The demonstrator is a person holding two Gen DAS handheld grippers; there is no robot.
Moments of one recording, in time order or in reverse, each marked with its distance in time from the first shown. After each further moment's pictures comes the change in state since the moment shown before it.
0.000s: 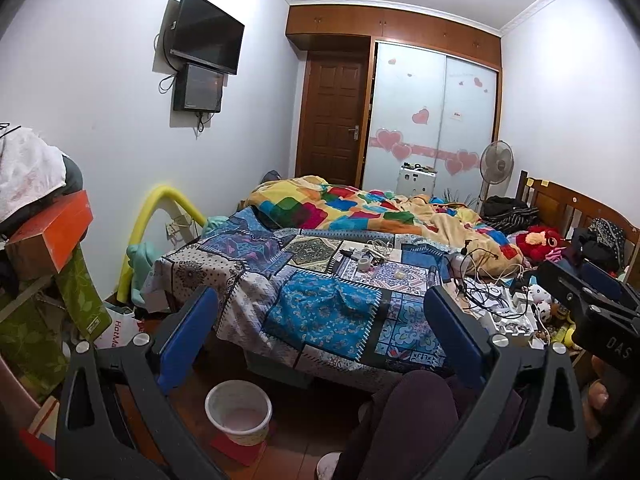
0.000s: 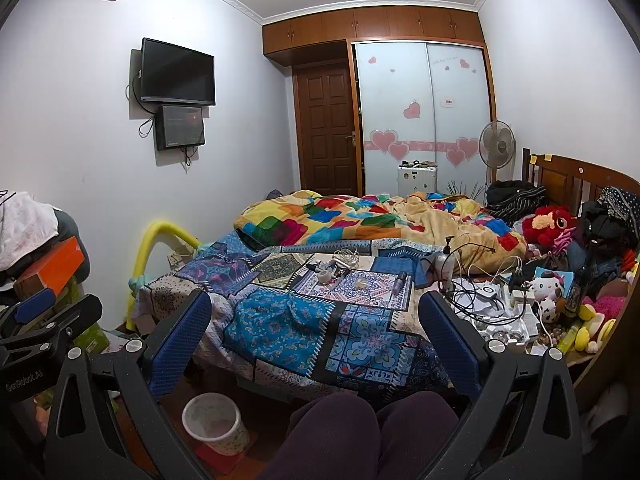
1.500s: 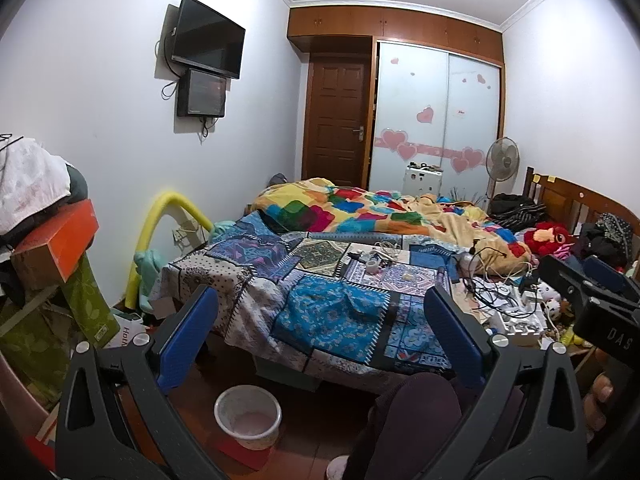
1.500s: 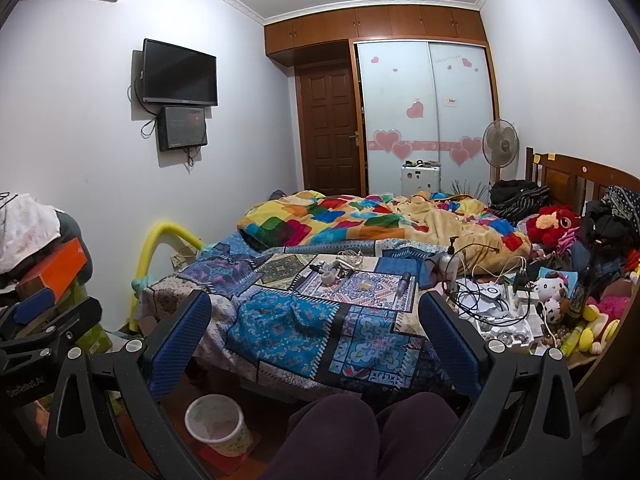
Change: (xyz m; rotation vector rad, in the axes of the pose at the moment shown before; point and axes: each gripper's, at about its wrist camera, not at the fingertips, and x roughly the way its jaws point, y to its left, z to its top) left arm 0.004 -0.003 0.012 0.026 -0.004 0.028; right arm 0.008 0.008 0.004 -0.004 -0.001 -0.007
